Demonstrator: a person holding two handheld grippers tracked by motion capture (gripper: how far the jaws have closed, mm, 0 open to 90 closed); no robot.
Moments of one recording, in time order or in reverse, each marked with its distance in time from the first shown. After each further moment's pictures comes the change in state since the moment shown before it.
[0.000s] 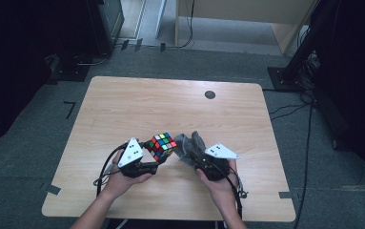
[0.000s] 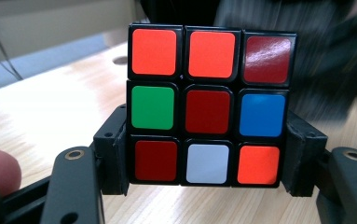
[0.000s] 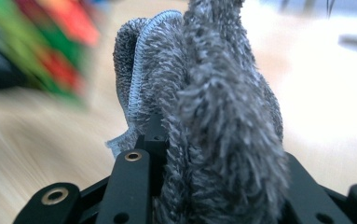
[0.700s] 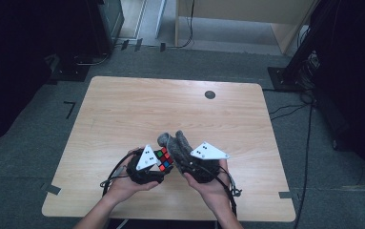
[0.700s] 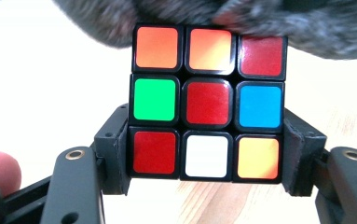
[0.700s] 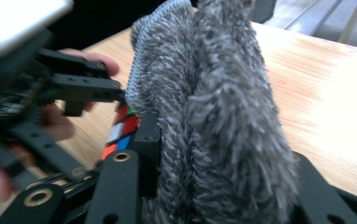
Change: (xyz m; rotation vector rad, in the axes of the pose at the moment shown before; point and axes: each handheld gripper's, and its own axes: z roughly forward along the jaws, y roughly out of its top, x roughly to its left) left arm -0.018 -0.006 0.009 0.219 -0.011 0.017; right arm 0.039 0.023 -0.008 -0.007 0.118 -0.086
